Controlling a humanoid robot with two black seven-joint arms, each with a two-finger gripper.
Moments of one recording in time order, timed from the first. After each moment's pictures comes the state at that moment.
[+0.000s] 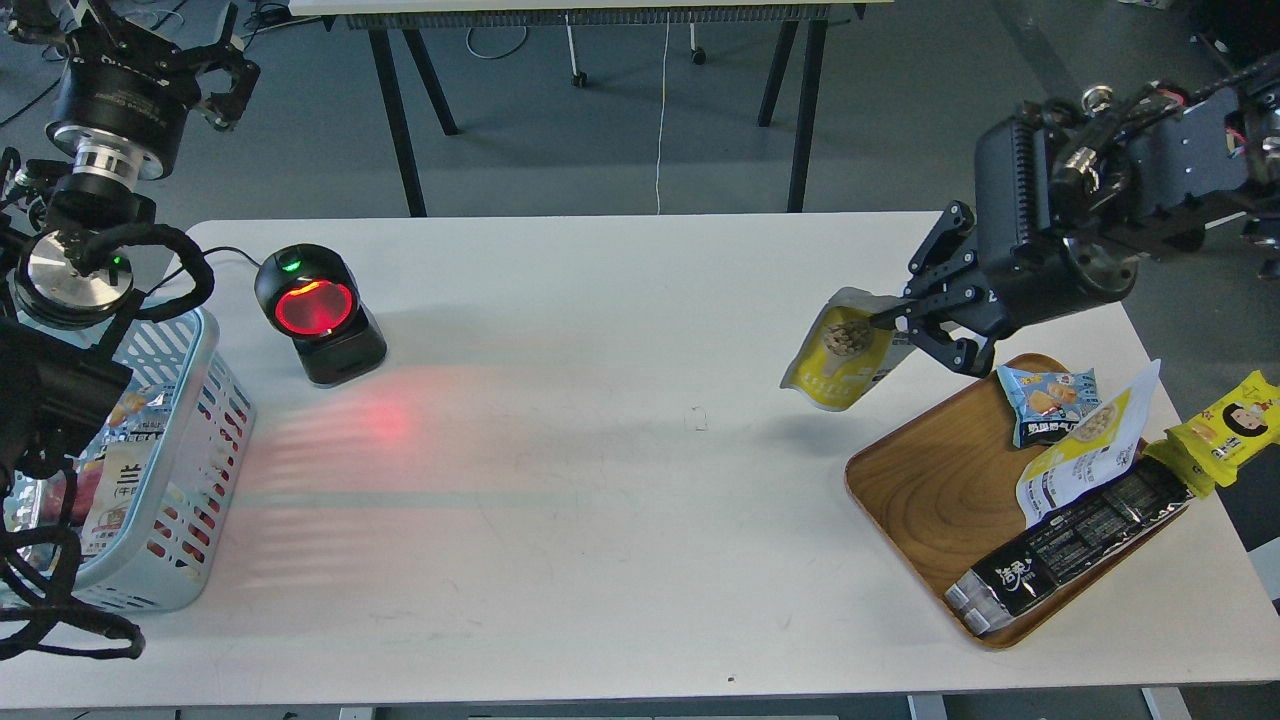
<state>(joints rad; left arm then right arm) -0.85 0.42 -0.99 -0.59 -0.14 -0.49 -0.24 2.07 -0.64 -0.82 1.54 -1.81 0.05 0.49</state>
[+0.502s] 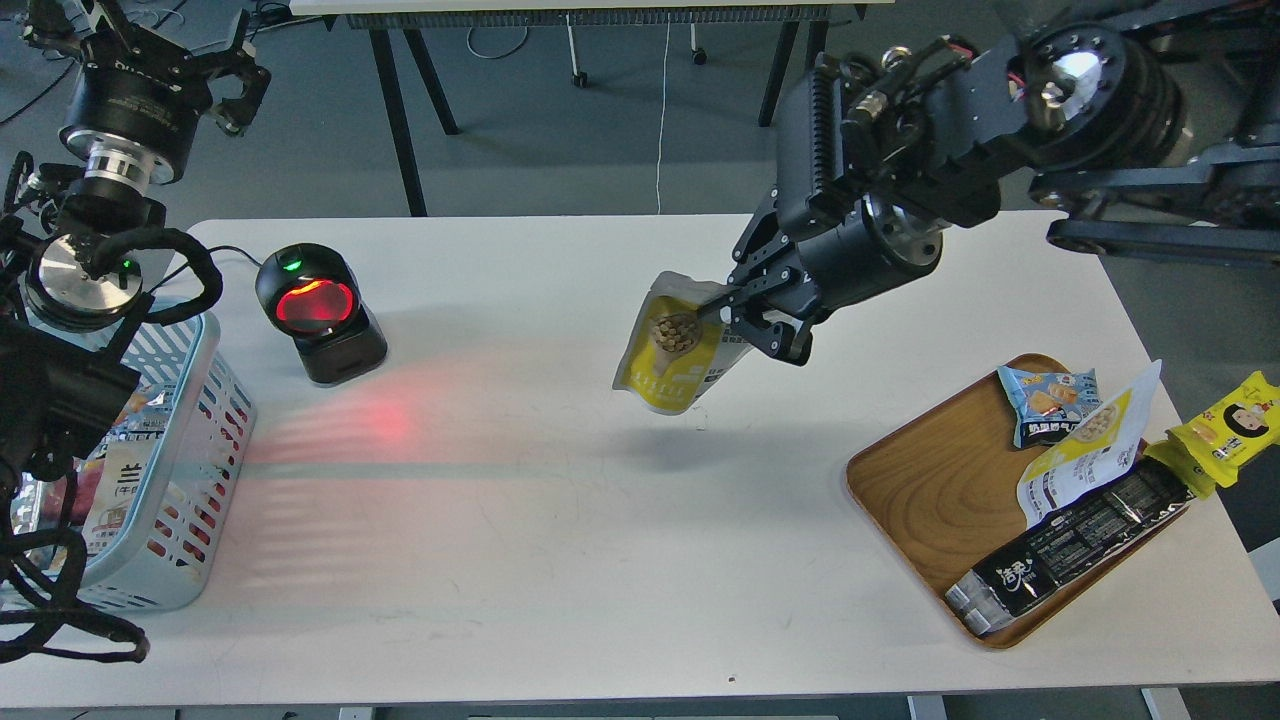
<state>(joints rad) -0.85 0.41 -0.98 -0.59 -0.14 -0.49 -0.24 2.05 -0.34 -0.75 1.41 -1.56 0.05 0.49</state>
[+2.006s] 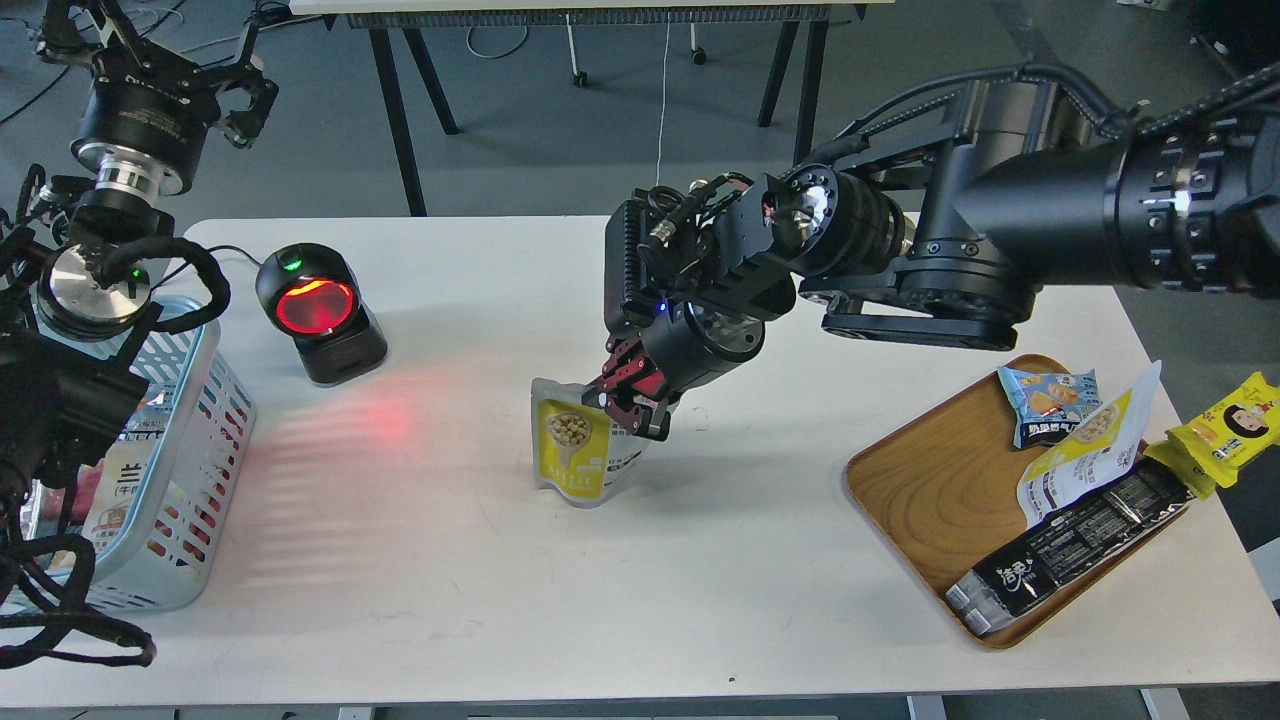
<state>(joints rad) -0.83 0.40 -0.99 -0.59 -0.14 -0.49 -0.24 1.82 -0.01 -0.73 1.13 -1.46 0.05 0.49</state>
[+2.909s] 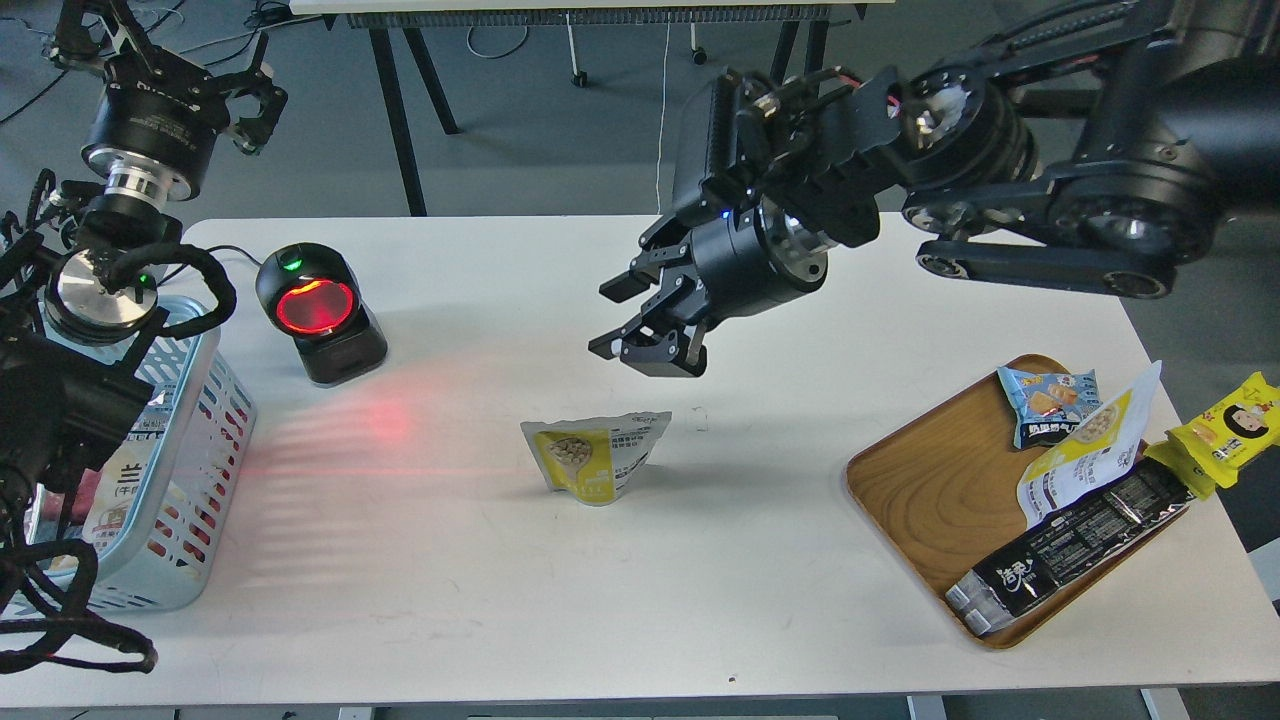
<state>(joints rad) -0.83 0.40 -0.98 -0.59 -0.14 -0.49 -0.23 1.93 -0.35 -0.56 1.32 -1.28 0.06 0.49</state>
